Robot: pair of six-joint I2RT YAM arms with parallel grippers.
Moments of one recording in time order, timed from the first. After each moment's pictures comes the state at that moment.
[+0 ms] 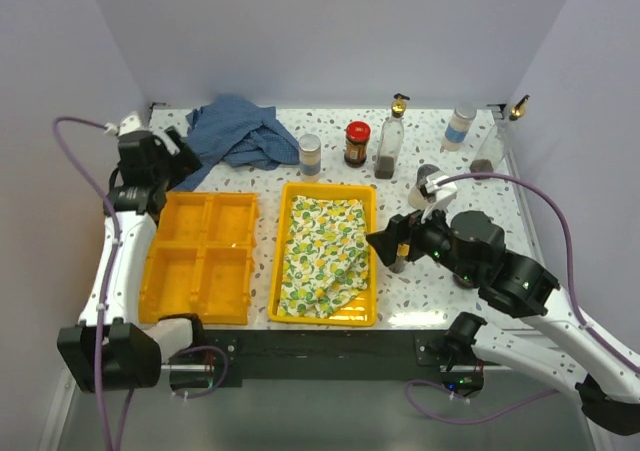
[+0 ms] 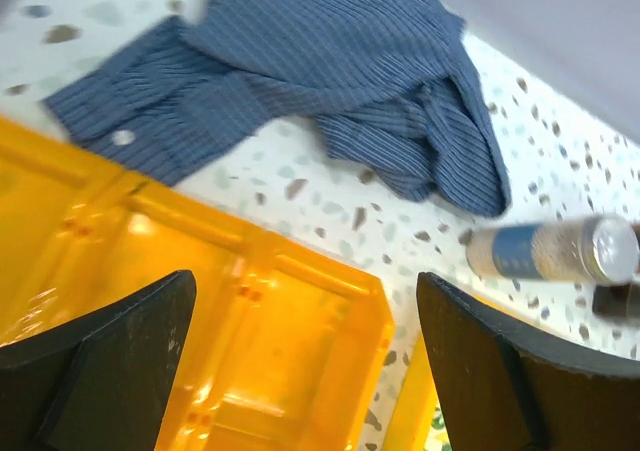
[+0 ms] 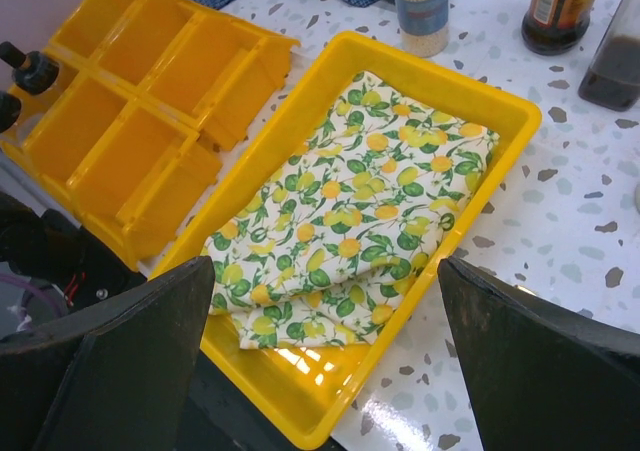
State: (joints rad) left arm 0.10 1.14 1.08 -0.47 -0.09 -0.51; right arm 0.88 0.68 0.94 -0.58 0.18 0.37
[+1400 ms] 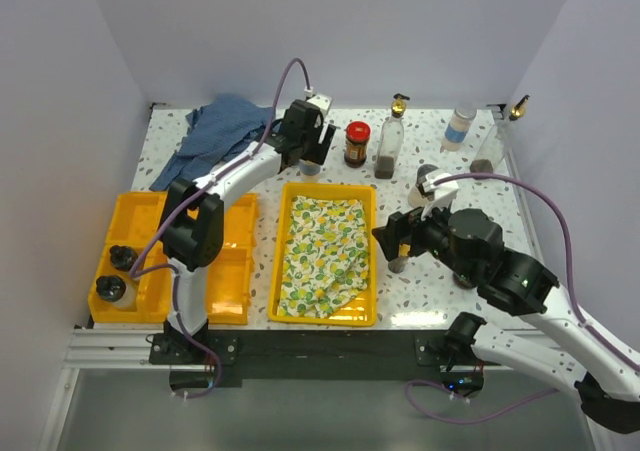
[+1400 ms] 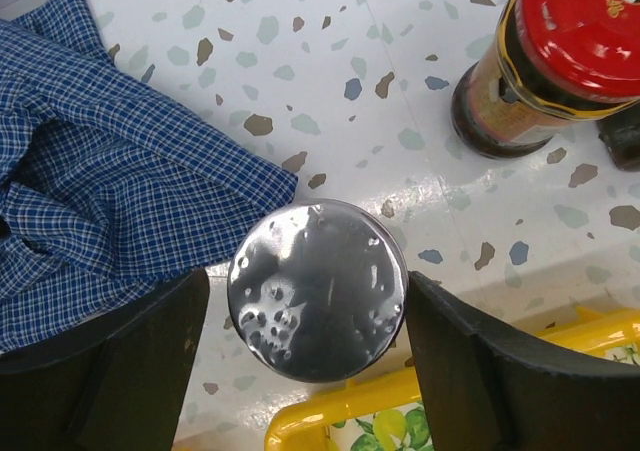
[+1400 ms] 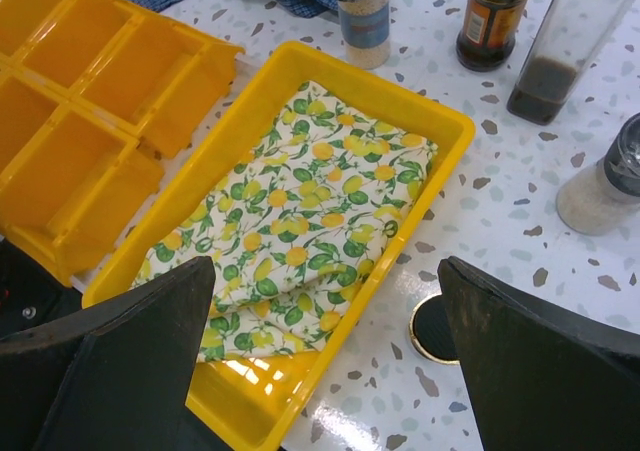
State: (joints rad) left arm -0.54 2.02 1.70 -0.35 -0.23 -0.04; right arm 0.88 0.69 0.96 -0.60 0.28 0.28
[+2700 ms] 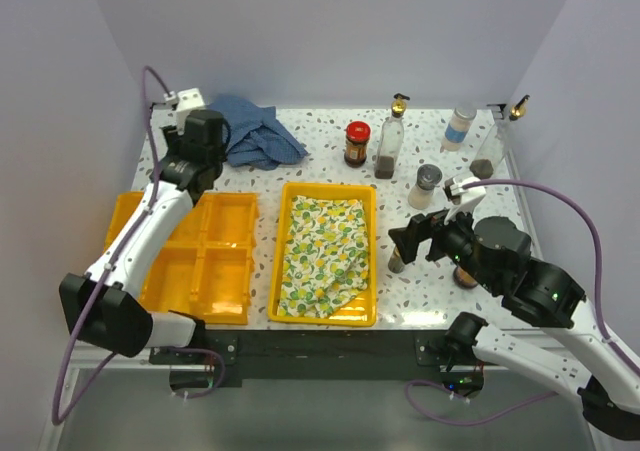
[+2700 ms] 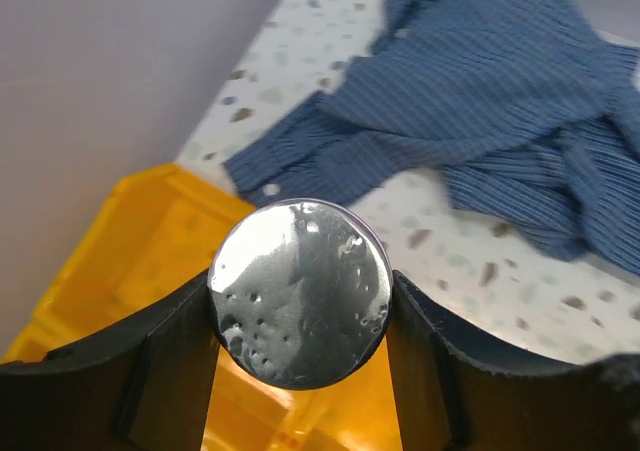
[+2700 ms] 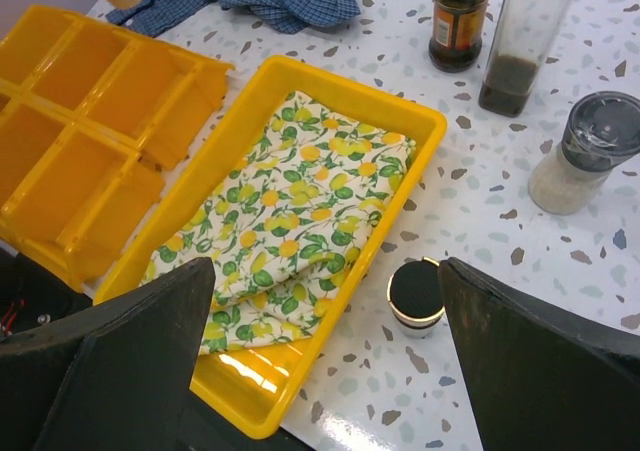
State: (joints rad) left arm -0.31 1.35 1.28 -0.51 -0.68 -0.32; right arm 0.88 0.62 1.02 -0.73 0.33 0.31
